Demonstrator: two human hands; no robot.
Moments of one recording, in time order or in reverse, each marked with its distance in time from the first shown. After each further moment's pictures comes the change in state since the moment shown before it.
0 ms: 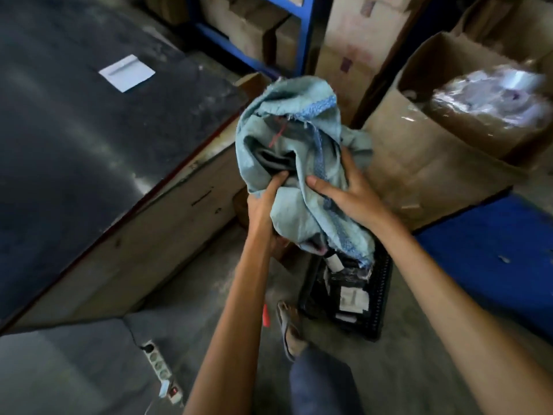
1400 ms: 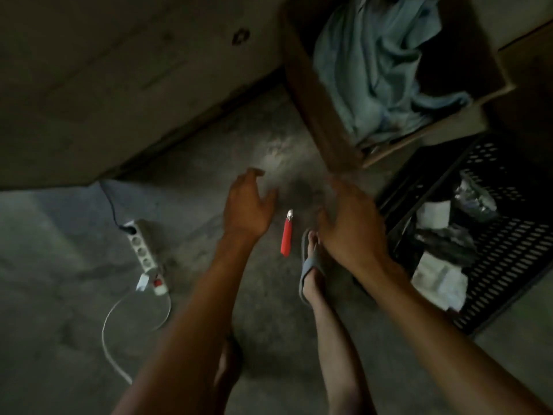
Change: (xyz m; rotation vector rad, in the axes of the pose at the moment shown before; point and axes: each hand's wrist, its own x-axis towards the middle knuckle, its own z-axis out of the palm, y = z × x) left_hand 0.273 -0.391 -0.210 1.121 0.210 -0.004; right_hand 0.066 0.429 0.254 -0.667 -0.339 0.188
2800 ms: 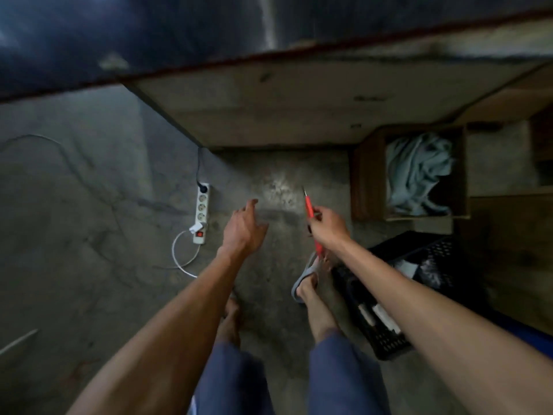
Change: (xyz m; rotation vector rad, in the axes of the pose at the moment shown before) left_hand -0.220 -0.074 -0.248 -0.093 0.007 -0.309; right_hand -0.133 -0.240 -0.034 0.008 -0.391 0.045
